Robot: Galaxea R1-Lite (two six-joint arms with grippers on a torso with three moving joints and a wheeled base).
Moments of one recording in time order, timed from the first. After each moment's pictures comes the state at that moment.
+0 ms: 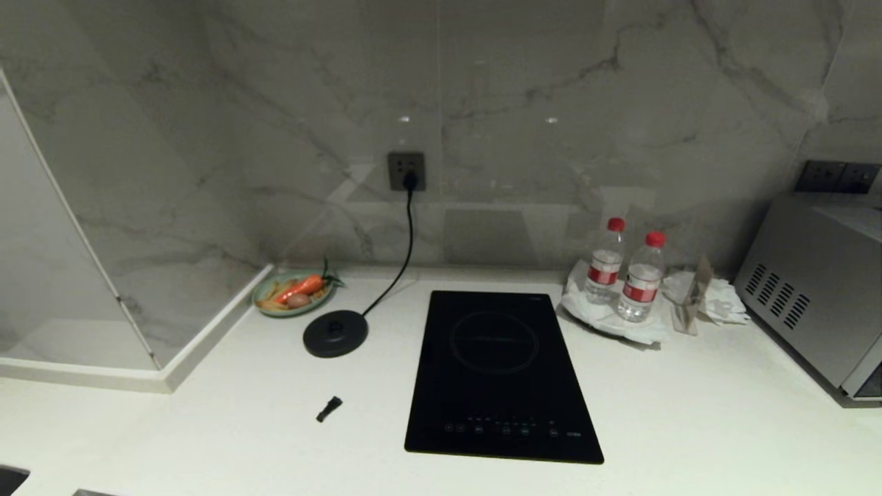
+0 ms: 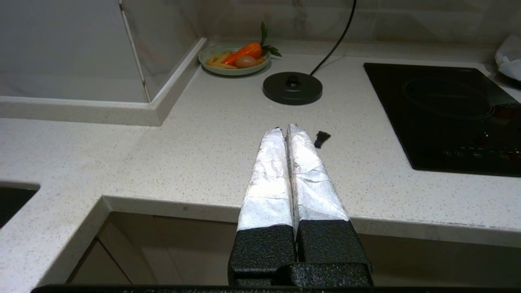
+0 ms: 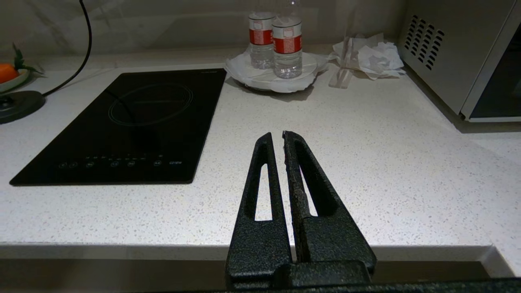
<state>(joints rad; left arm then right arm) 0.00 0.00 0.00 -0.01 0.00 -0.01 0.00 0.00 0.00 0.00 -0.01 0.02</state>
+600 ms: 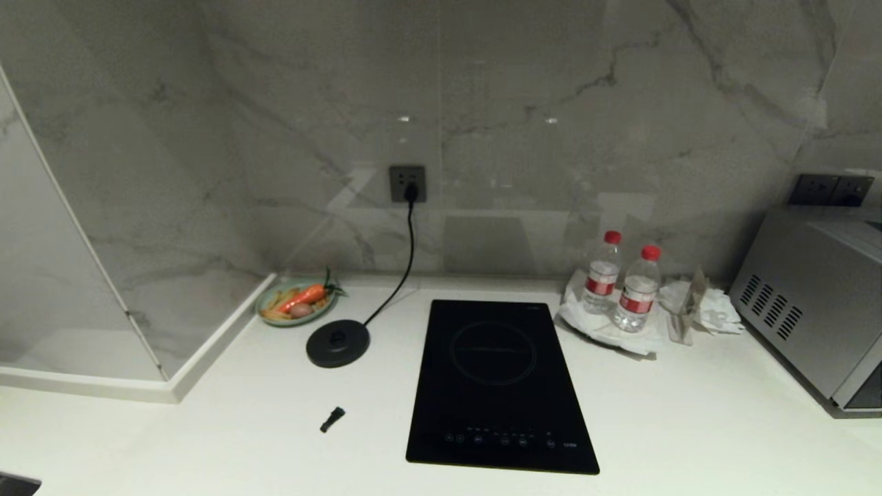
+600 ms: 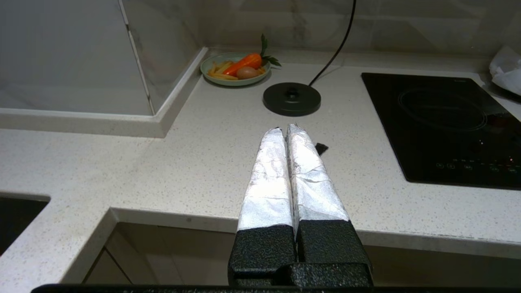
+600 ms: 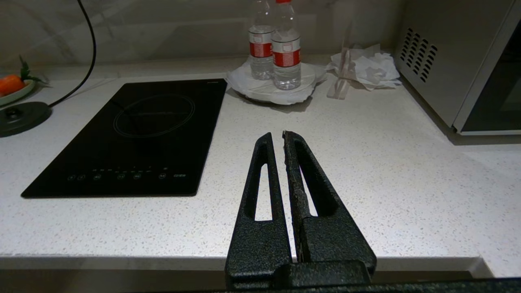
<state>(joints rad) 0.00 0.00 0.00 -0.01 0.00 -0.01 0.00 0.00 0.00 0.00 -0.01 0.02</state>
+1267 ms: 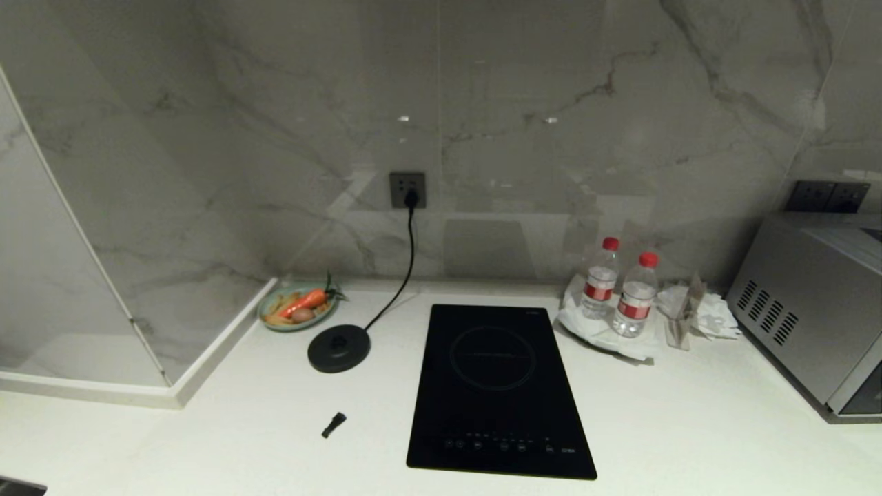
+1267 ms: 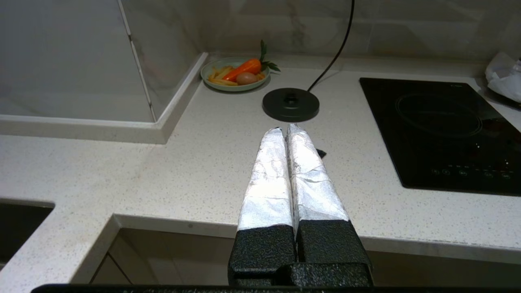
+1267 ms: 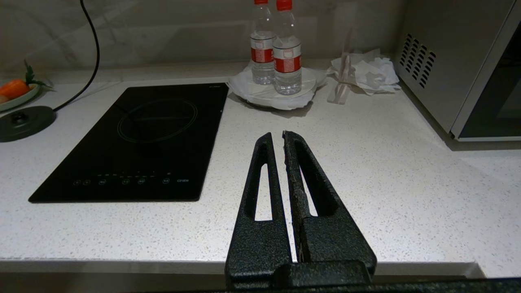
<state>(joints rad) 0.00 0.00 0.00 -0.01 0.00 -0.01 0.00 0.00 0.00 0.00 -0.01 0.02</state>
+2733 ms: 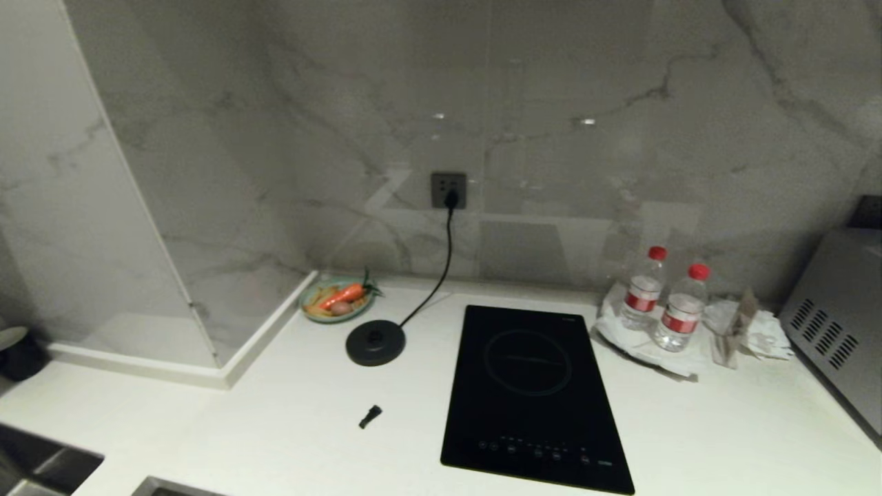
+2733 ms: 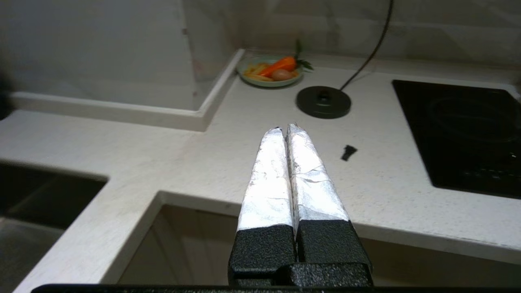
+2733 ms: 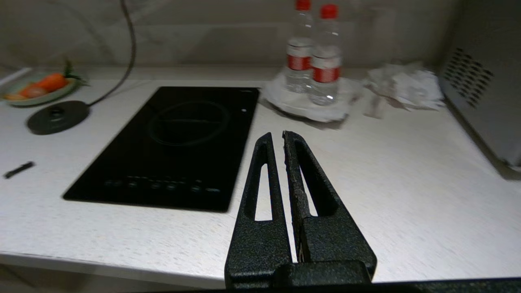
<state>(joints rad) 0.00 0.00 0.00 -0.01 0.00 -0.01 0.00 0.00 0.00 -0.01 -0.01 0.01</state>
